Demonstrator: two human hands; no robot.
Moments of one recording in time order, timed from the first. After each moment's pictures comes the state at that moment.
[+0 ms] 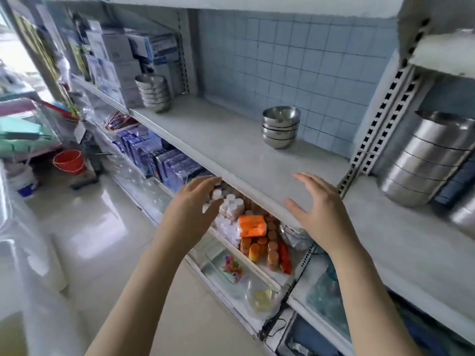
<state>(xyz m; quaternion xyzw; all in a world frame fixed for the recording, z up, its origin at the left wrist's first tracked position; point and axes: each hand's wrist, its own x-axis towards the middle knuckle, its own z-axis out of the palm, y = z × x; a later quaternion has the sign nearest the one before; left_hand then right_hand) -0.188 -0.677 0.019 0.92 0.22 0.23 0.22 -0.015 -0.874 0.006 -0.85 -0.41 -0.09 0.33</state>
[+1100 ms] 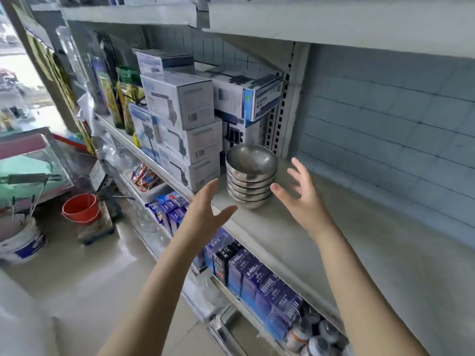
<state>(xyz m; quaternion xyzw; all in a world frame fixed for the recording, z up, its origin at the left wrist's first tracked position) -0.005 -0.039 -0.002 0.87 0.27 0.21 0.37 0.151 -0.204 0.016 -0.75 -0.32 0.12 0.57</state>
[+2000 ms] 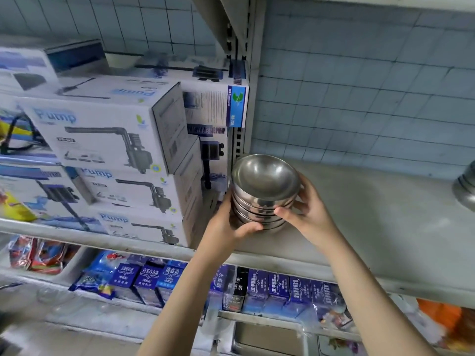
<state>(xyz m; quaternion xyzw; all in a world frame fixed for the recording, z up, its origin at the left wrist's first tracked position) 0.100 0.094 -0.053 0.81 -0.06 0.05 0.58 0.136 -0.111 -0.031 -0.75 -0.14 -0.02 0.64</state>
